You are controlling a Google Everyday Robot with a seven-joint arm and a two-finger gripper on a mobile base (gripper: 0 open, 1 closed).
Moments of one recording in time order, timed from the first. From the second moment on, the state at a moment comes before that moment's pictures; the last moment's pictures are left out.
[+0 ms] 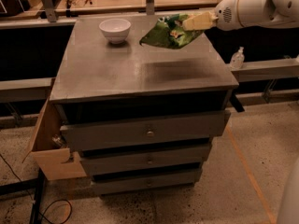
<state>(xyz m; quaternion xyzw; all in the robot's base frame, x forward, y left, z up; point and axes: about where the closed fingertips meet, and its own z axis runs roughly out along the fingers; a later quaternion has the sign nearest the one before) 0.754 -0.158 0.979 -0.28 0.80 0.23 0.48</state>
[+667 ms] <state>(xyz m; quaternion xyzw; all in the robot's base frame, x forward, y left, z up) 0.792 -0.087 1.018 -0.28 0.77 0.24 0.53</state>
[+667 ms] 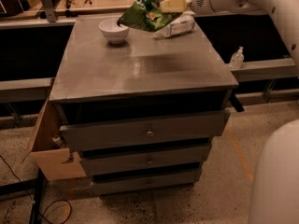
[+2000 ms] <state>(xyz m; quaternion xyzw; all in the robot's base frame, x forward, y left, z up) 0.829 -0.006 0.972 -0.30 0.78 0.26 0.48</state>
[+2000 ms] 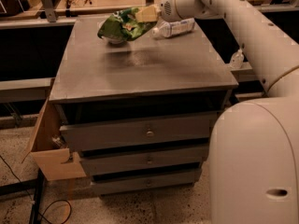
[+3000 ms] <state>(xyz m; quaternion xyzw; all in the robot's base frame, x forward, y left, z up) 0.829 -0.031 0.963 -0.27 0.78 0.27 0.49</state>
